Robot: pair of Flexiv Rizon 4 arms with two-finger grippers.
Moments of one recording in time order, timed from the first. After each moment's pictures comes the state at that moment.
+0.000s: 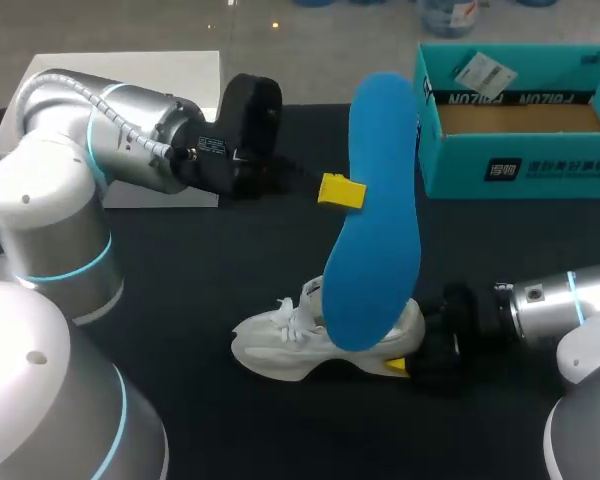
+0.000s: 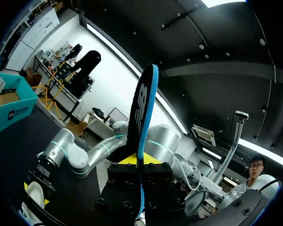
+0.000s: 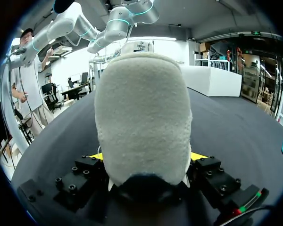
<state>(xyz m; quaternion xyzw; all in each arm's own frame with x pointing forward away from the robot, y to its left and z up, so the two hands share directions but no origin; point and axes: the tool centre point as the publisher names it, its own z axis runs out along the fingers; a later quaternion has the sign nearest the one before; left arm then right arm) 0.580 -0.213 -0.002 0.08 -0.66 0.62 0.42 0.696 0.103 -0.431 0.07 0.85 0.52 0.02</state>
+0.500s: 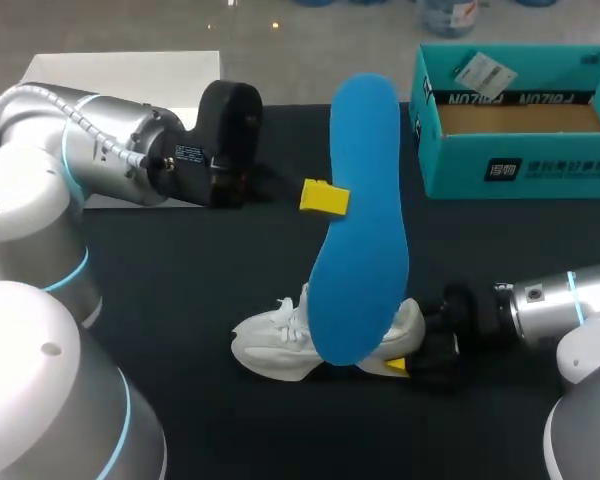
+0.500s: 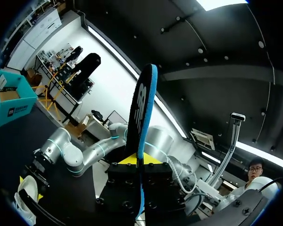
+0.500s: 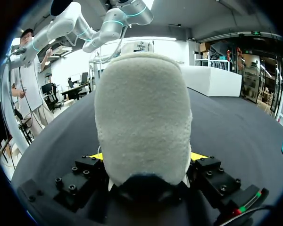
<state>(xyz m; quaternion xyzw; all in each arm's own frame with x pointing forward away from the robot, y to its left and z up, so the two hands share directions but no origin) 0.563 -0.198 0.008 0.09 -0.65 0.63 0.42 0.696 0.103 -0.431 0.07 0.85 0.52 0.02</state>
